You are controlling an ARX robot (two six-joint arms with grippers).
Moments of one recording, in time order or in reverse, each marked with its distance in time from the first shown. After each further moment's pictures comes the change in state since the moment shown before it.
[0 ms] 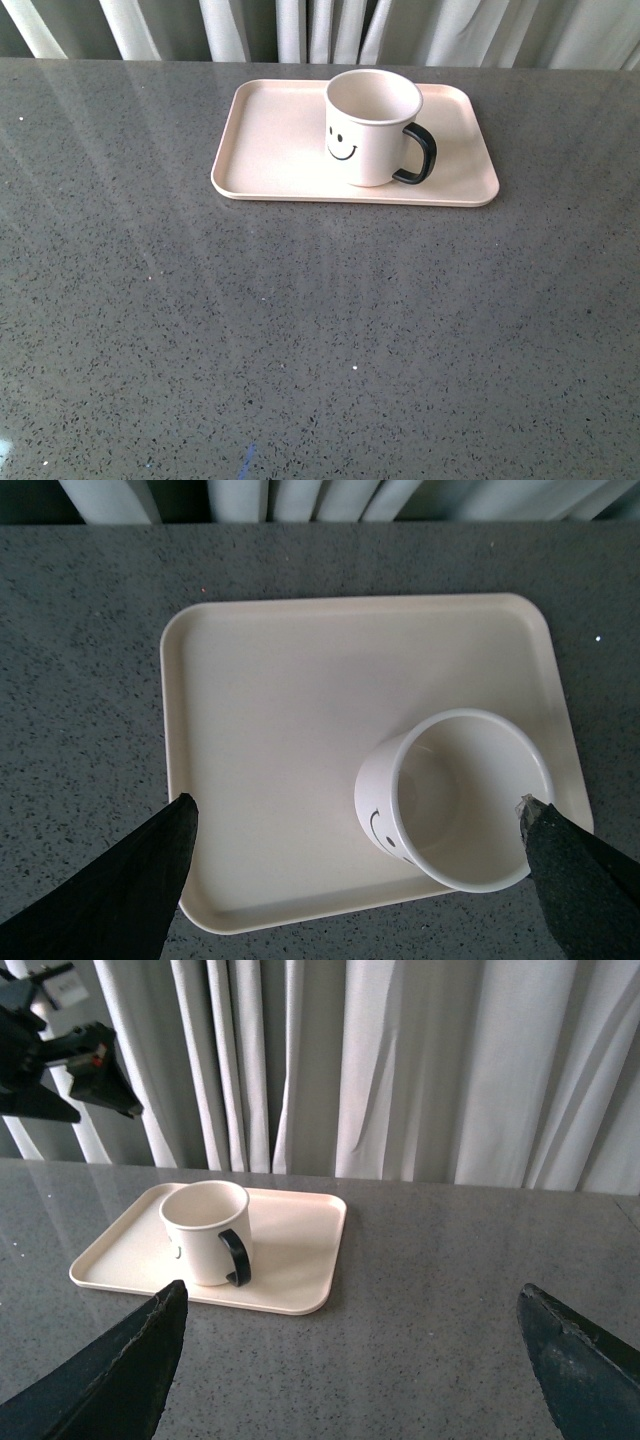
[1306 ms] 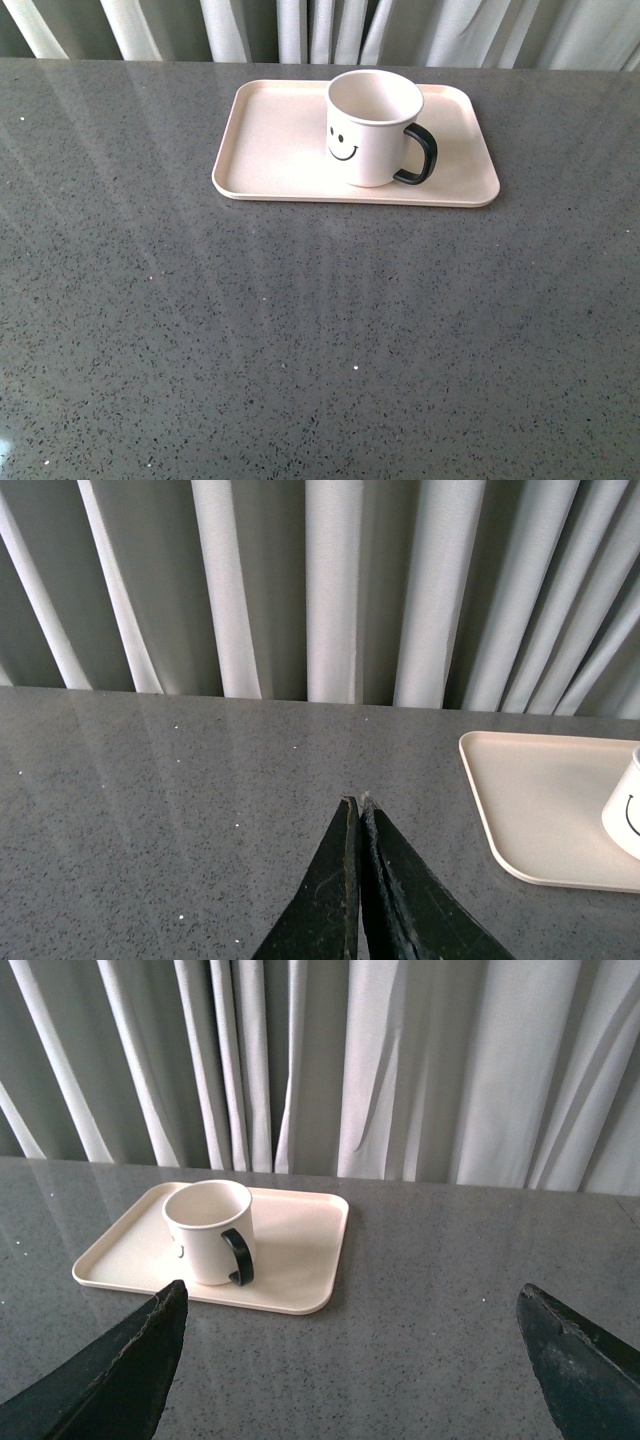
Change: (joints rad) left arm 0.398 -1.186 -1.592 1.147 -0.035 0.264; right arm 0.000 0.000 0.000 0.000 0.000 0.000
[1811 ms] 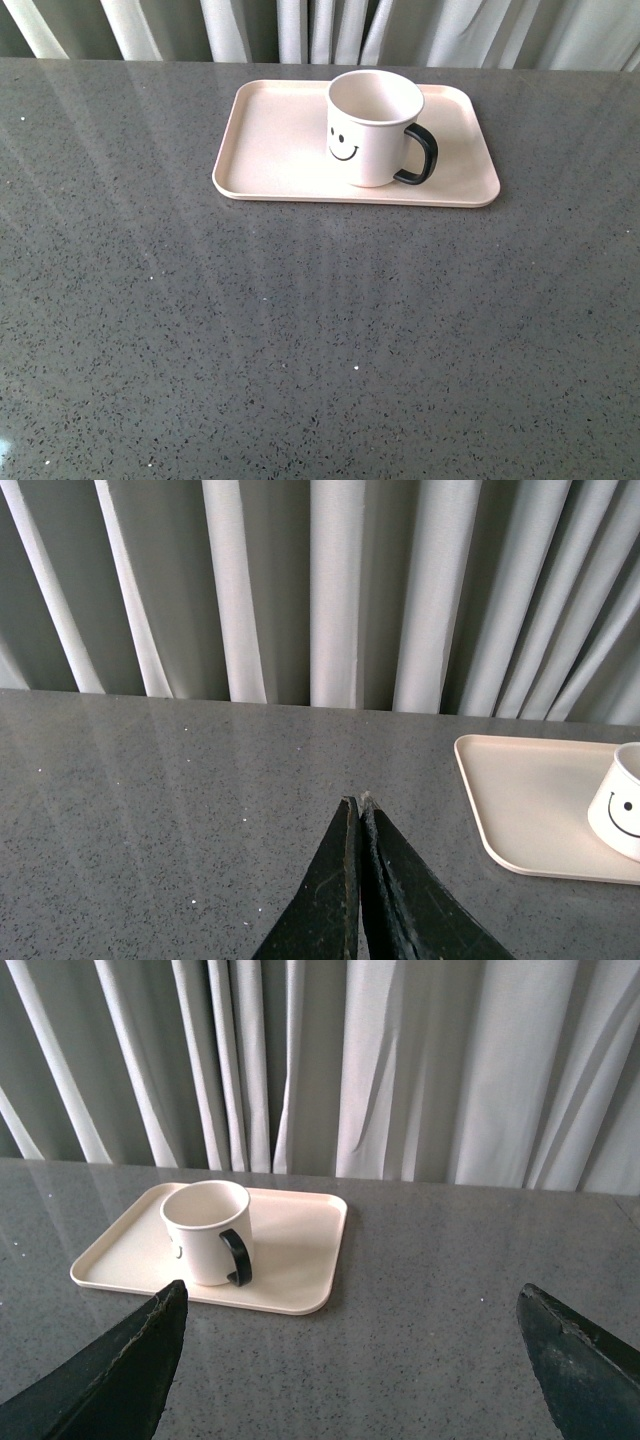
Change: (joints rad) left arm 0.000 -0.359 -0.024 -0.315 0.000 0.000; right arm 0.000 0.000 0.000 0.000 0.000 0.000
